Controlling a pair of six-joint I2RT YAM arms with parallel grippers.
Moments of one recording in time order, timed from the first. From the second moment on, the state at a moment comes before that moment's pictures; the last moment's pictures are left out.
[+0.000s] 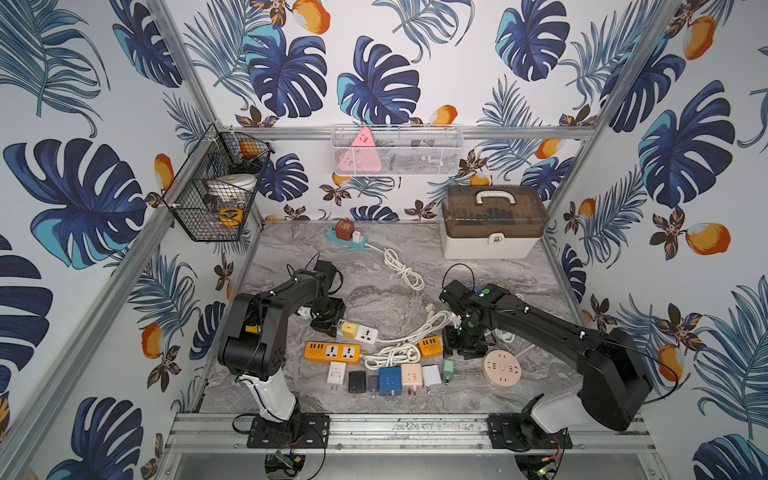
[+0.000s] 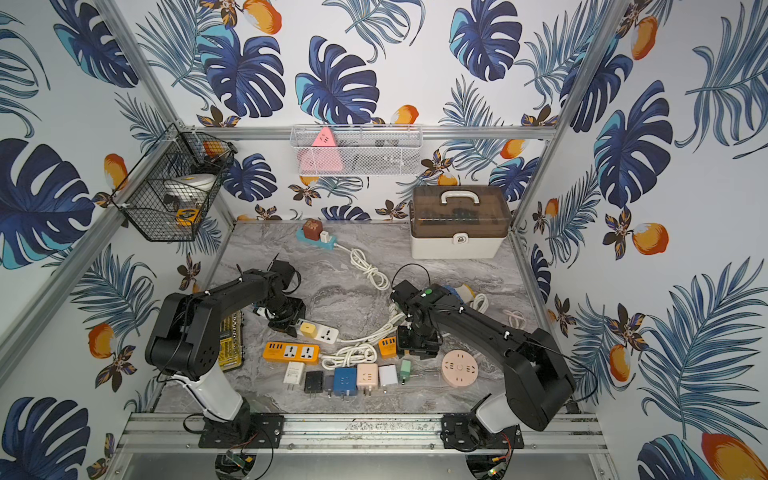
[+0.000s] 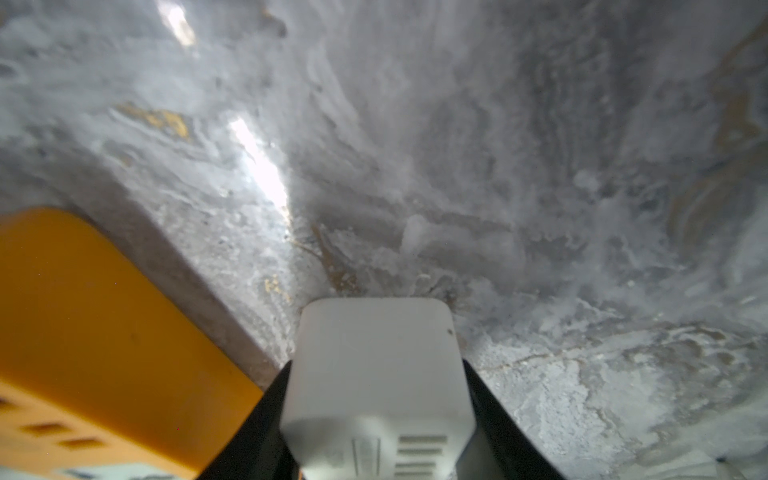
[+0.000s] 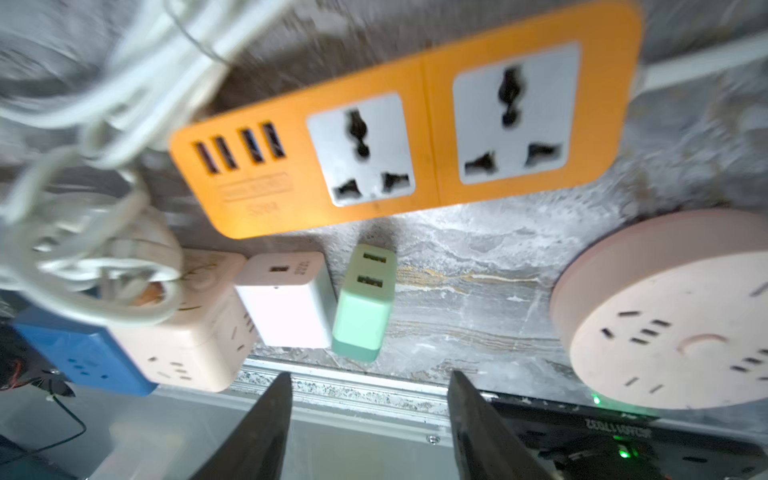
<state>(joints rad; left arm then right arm) -0.13 1.76 1.04 -0.84 0.21 -1.49 0.71 1.47 1.10 -1.13 -0.13 0.63</state>
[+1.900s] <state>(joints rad) -0.13 1.79 1.08 -0.87 0.26 -1.44 1.10 2.10 1.48 -0.32 0.07 -0.19</state>
